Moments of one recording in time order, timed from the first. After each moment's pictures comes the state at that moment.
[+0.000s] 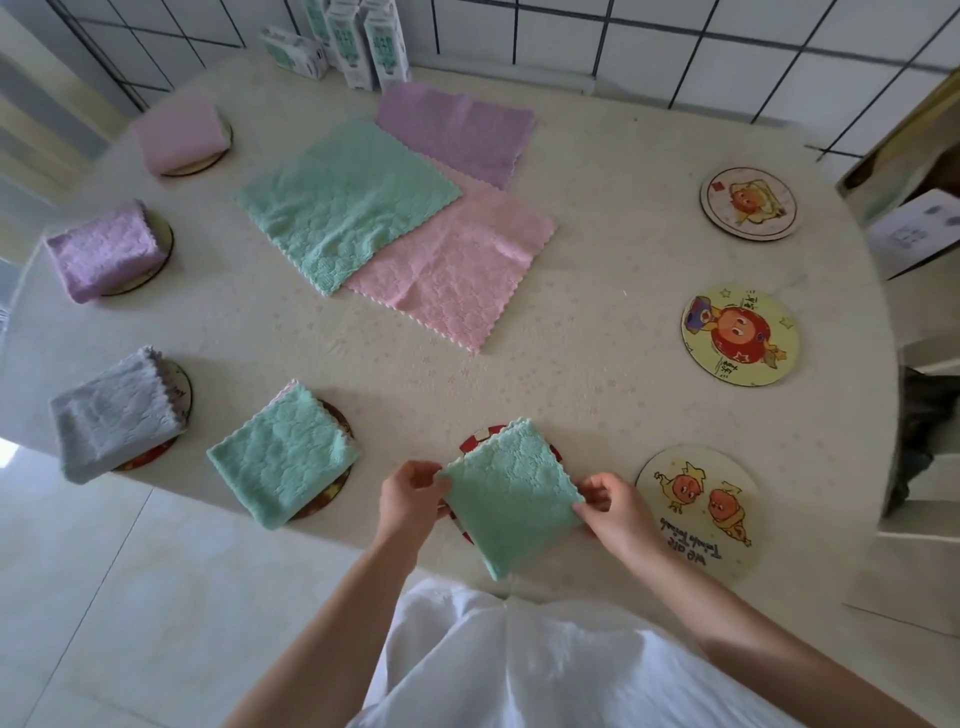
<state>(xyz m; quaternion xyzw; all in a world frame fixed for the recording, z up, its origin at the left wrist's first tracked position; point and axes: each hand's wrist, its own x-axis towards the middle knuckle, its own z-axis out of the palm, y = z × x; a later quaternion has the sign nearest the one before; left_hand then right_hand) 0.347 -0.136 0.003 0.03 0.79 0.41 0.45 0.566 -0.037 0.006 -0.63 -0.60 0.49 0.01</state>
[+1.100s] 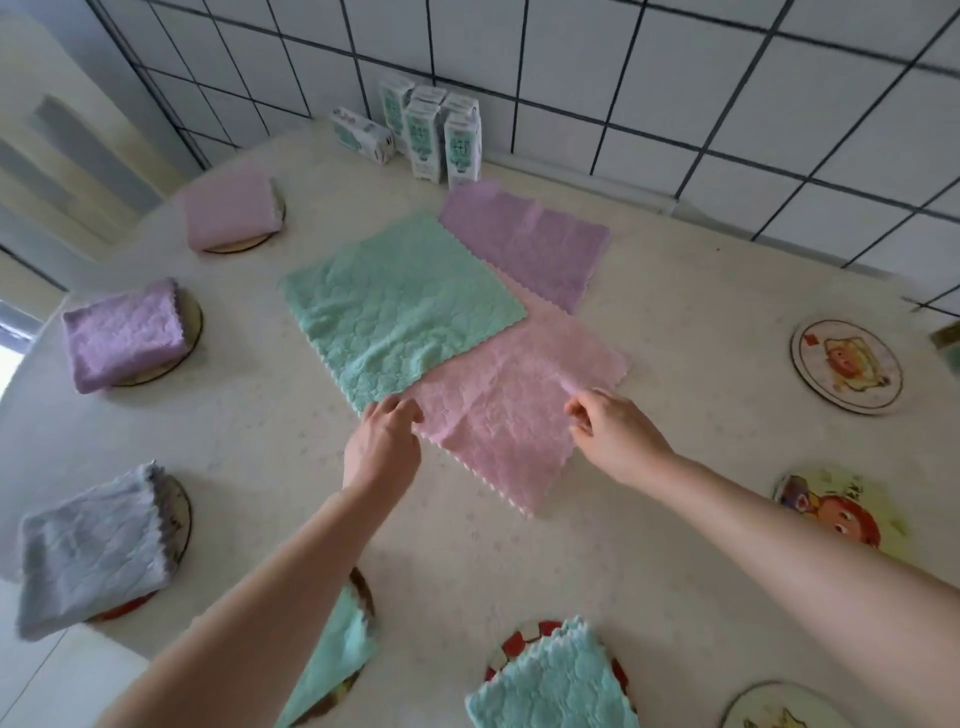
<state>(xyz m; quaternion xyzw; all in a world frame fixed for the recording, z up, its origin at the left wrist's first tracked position) 0.147 0.027 0.018 0.41 0.88 0.17 0.14 0.362 0.195 0.045 -0.40 -0.88 0.26 -0.03</state>
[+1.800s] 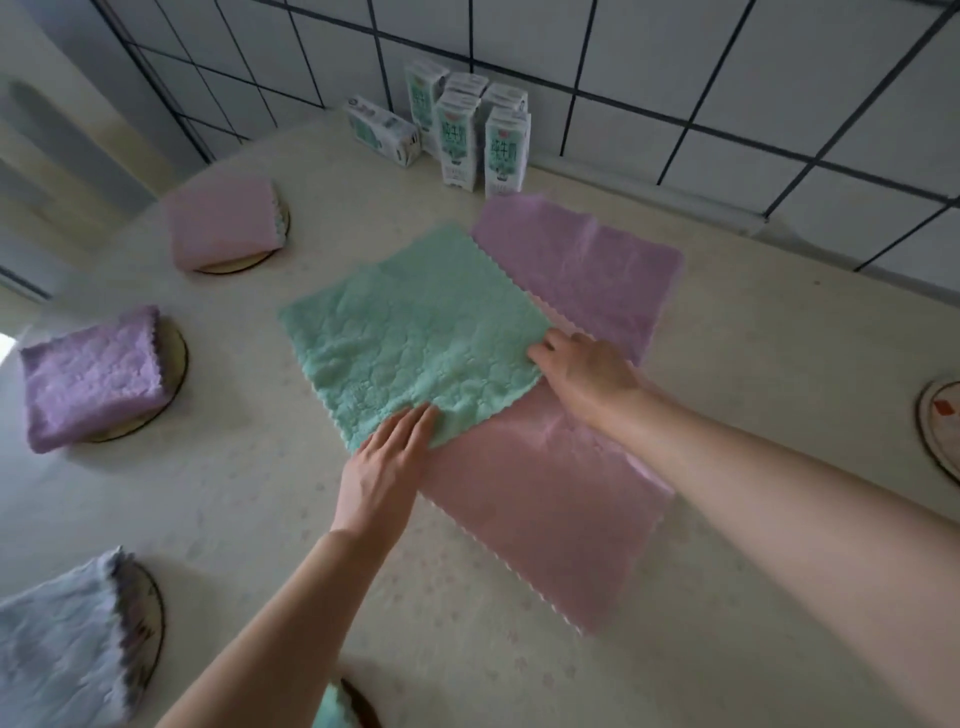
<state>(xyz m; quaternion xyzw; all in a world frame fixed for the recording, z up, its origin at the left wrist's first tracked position) 0.073 0.060 -0.023 0.55 0.82 0.13 0.04 0.197 0.292 0.003 -0.23 -0.97 0.00 -0.11</state>
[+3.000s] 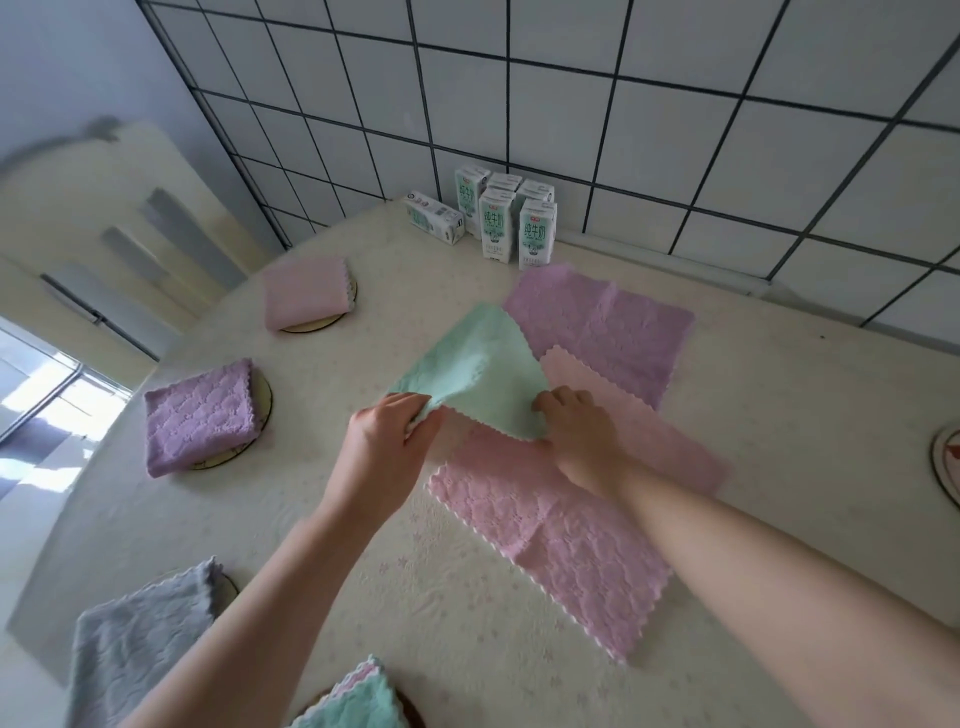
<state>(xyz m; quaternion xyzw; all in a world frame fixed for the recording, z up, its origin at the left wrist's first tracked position) 0.042 0.056 0.102 0.47 0.81 0.34 0.05 0.187 0.239 0.016 -0.32 -0.94 0.13 -0.05</state>
